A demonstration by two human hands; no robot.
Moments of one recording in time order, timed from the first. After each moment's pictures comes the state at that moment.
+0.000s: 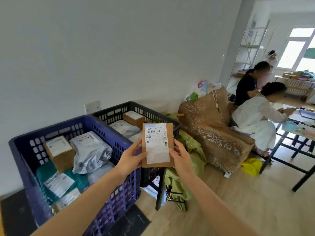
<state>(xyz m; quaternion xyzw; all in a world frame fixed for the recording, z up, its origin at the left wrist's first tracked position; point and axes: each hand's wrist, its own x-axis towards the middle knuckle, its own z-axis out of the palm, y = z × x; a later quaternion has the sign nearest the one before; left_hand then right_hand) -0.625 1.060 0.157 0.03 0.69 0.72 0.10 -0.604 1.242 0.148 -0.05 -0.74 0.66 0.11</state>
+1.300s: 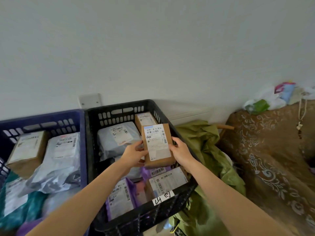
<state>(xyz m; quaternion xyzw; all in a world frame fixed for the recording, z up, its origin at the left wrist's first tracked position) -0.935 1.138 0.104 -0.22 0.72 0.66 0.04 -1.012 1.309 0.101 0.10 -0.84 0.51 -0.15</state>
